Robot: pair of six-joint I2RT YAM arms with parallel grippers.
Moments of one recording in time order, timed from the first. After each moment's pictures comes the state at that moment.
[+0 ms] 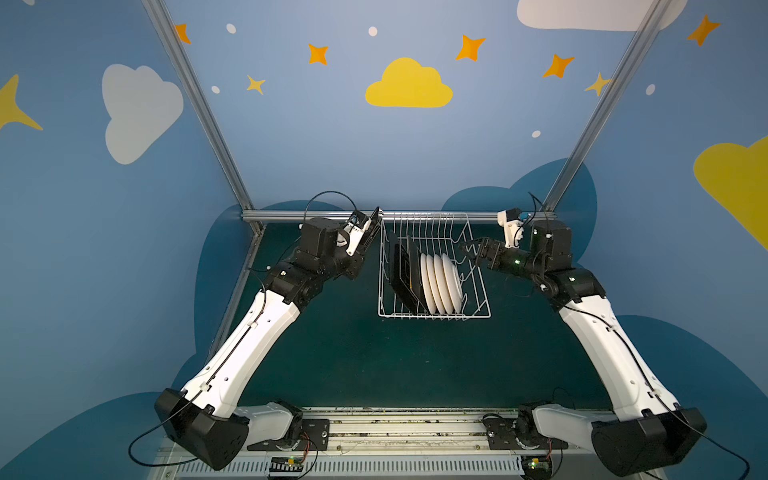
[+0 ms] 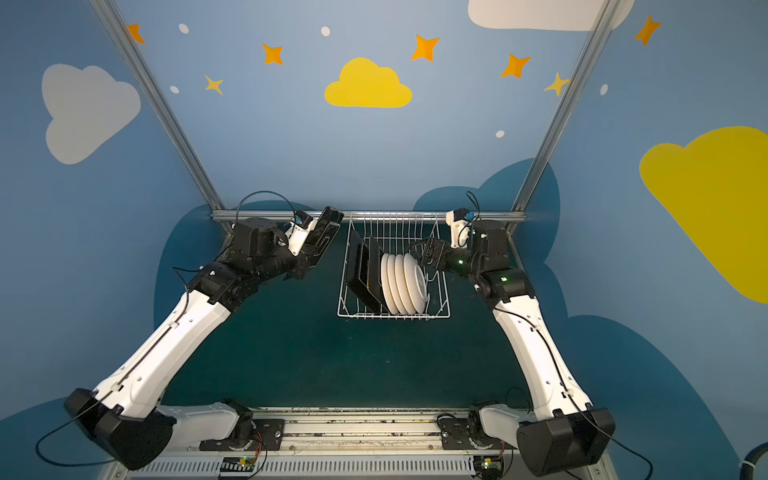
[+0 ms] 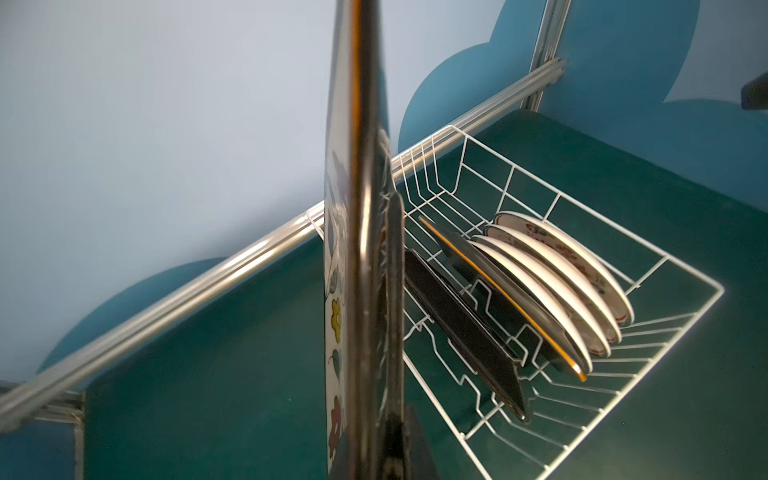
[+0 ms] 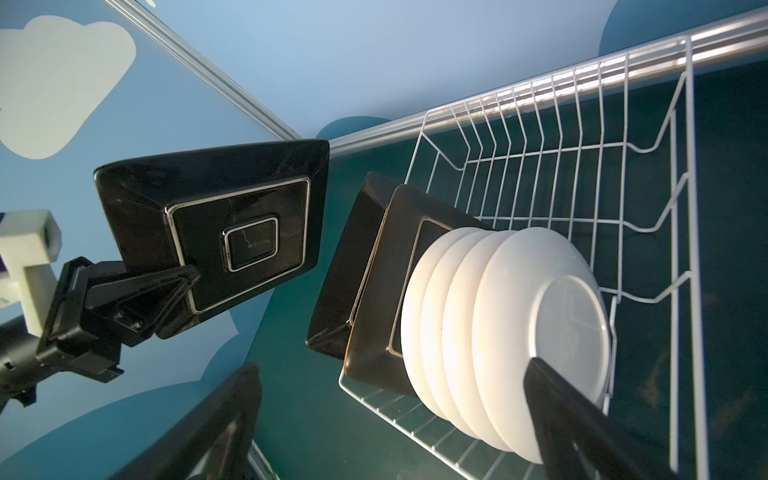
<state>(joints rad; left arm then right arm) -0.45 1.27 1.38 -0.57 0.03 0.24 0.25 1.23 1.30 -0.54 -0.52 0.48</state>
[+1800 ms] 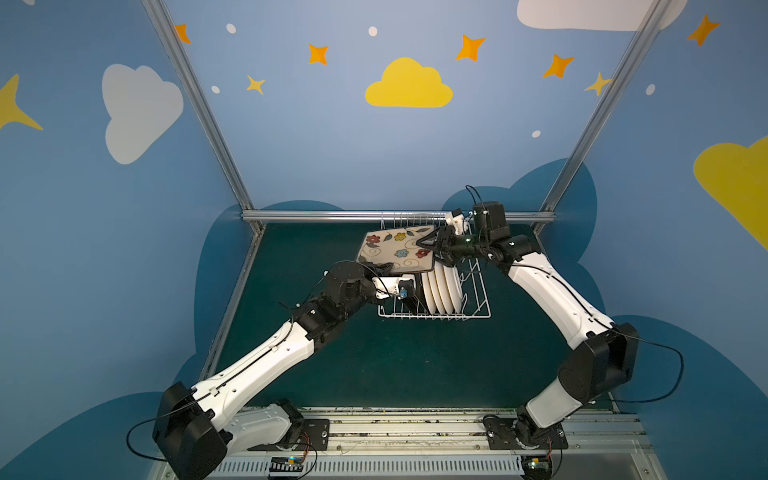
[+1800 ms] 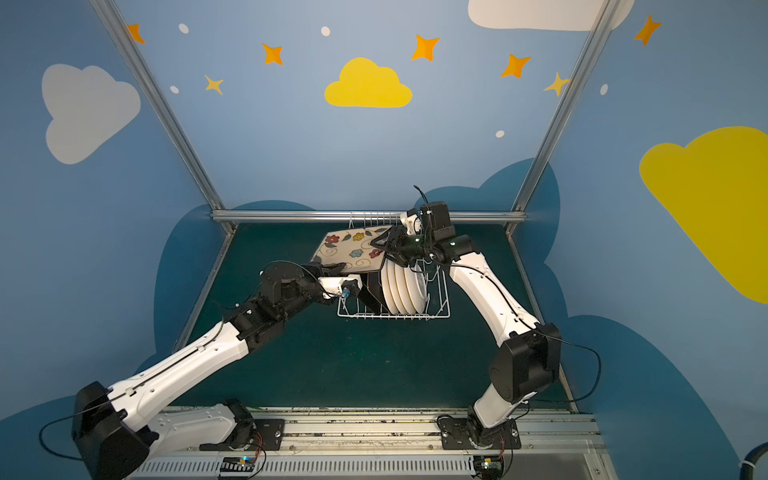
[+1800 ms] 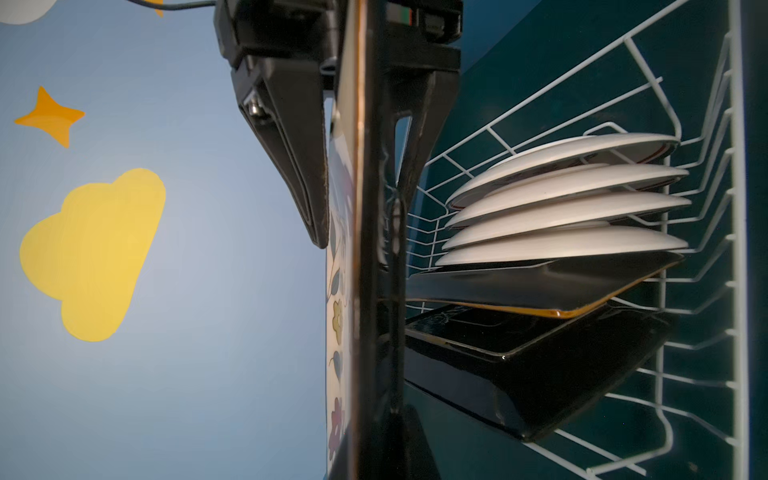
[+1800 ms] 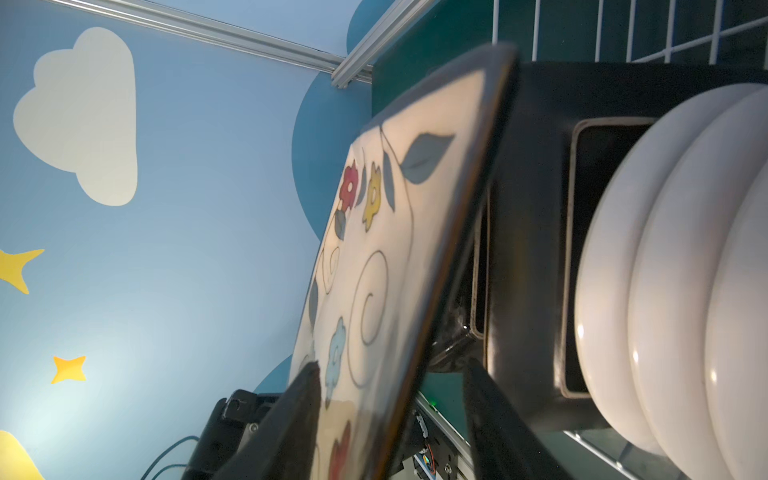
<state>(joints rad) -0.69 1.18 0.97 -0.03 -0.07 1.08 0.44 1.63 1.57 -0.55 -0.69 0.91</state>
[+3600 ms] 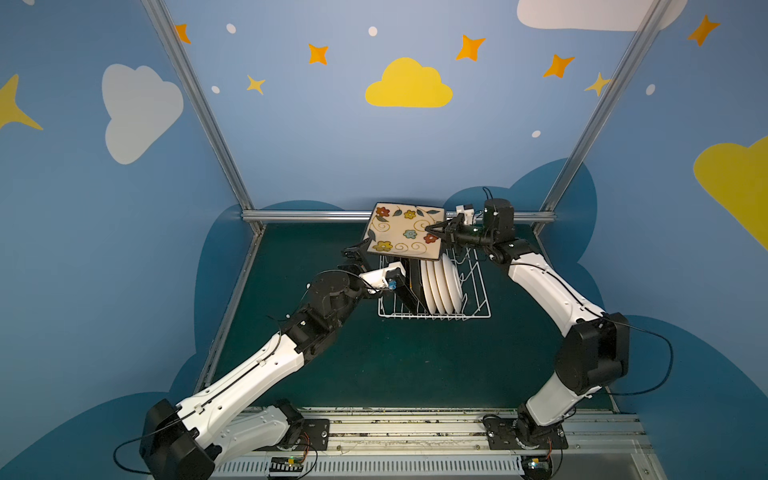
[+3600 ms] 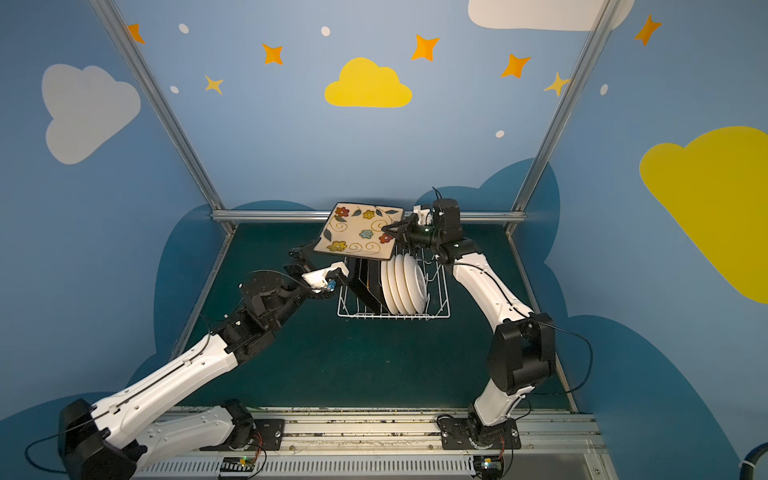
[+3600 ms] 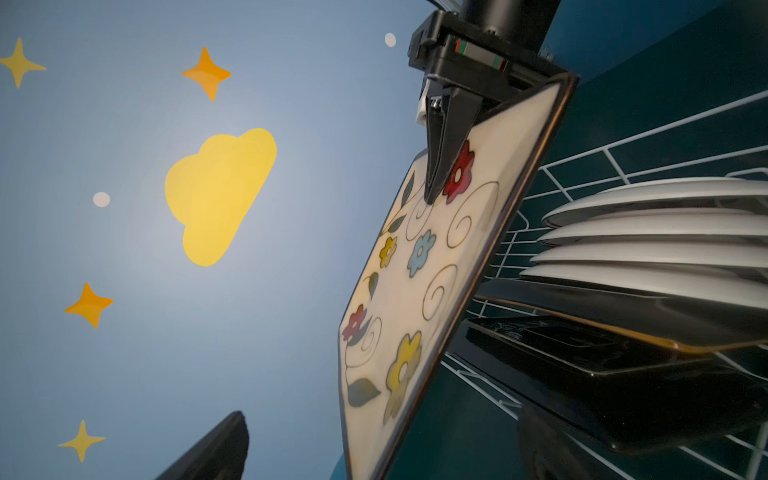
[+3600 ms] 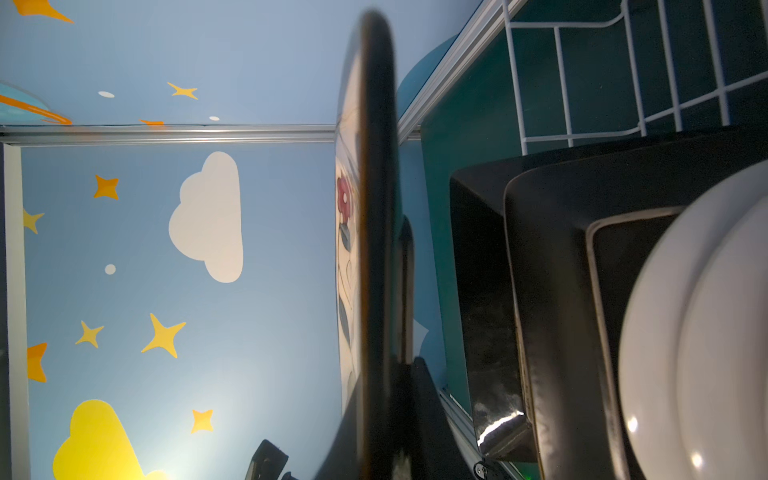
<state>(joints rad) -0.69 1.06 0.89 0.11 -0.21 0.92 0.33 1.67 1.48 -0.15 -0.74 1.27</state>
